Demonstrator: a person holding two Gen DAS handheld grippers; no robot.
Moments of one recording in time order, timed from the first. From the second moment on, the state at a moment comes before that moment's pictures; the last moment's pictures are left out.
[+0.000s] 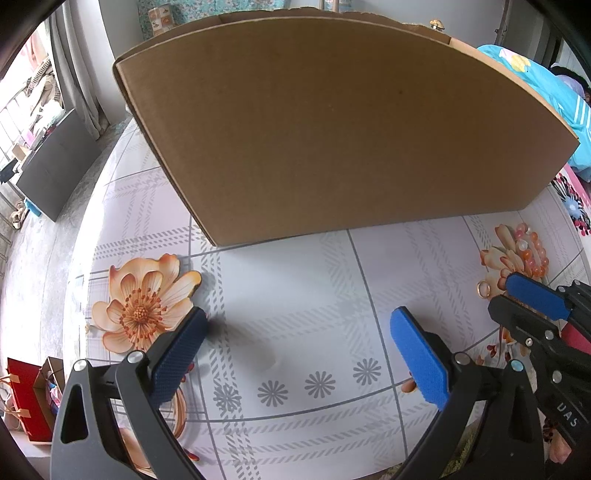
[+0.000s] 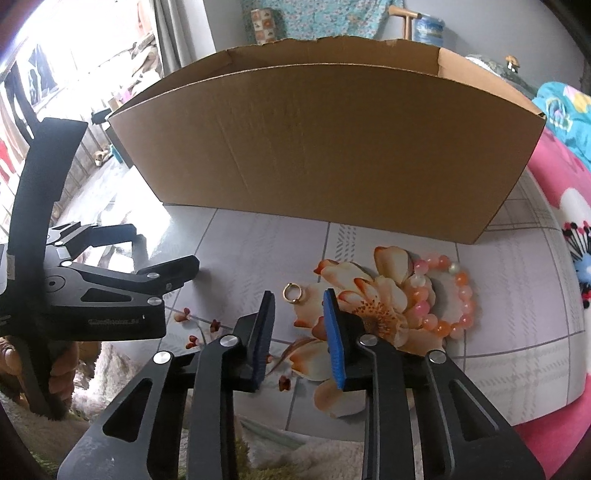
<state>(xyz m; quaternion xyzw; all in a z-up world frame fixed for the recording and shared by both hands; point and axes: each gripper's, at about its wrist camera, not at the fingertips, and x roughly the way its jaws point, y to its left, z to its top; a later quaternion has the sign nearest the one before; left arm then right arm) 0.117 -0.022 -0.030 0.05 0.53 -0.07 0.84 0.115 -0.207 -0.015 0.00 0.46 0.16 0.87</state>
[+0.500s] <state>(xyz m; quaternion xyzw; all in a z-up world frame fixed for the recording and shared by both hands) 0.117 -0.021 -0.029 0.06 0.53 -0.07 0.84 0.138 -0.182 -0.026 0.00 0.46 0.20 0.86</state>
